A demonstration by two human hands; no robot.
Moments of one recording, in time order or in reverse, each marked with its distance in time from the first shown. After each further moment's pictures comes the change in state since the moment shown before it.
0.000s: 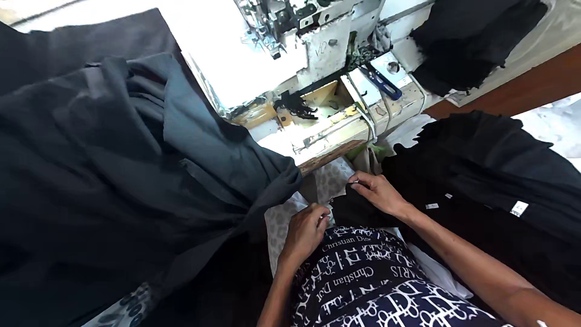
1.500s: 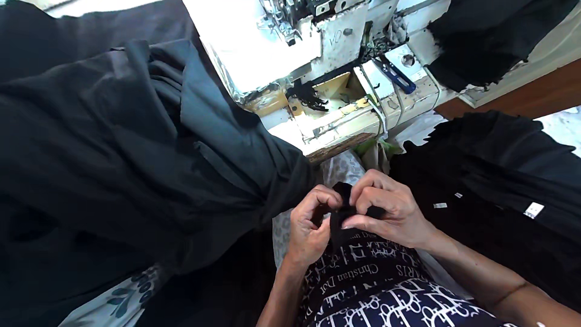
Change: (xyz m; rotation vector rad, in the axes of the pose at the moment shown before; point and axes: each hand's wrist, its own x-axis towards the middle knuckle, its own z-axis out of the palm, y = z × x) left_hand -0.012 0.036 -0.011 -0.866 0.413 0.442; right_hand -0.025 -0.098 -0.002 0.211 0.132 -0.707
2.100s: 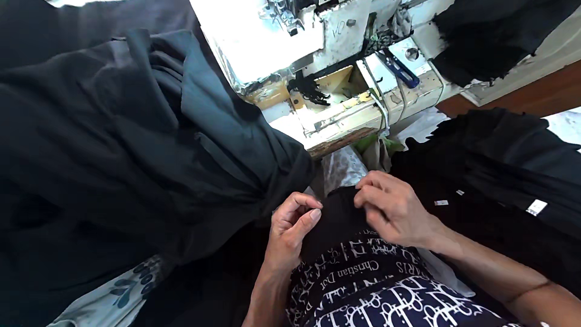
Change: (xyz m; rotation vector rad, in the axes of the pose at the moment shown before) left_hand -0.019 0.020 -0.022 -0.090 0.069 -0.222; right_hand -0.013 -0.003 -0.006 -0.414 -0.123 0.021
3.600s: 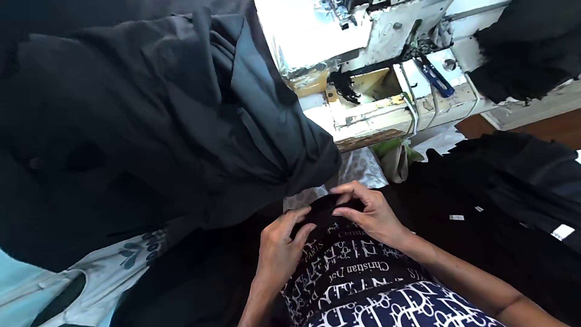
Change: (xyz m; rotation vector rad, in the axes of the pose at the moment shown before) left_hand -0.056 0.005 -0.028 0.993 0.178 0.090; right_hand 0.000 -0.003 0.068 0.579 -0.063 0.317
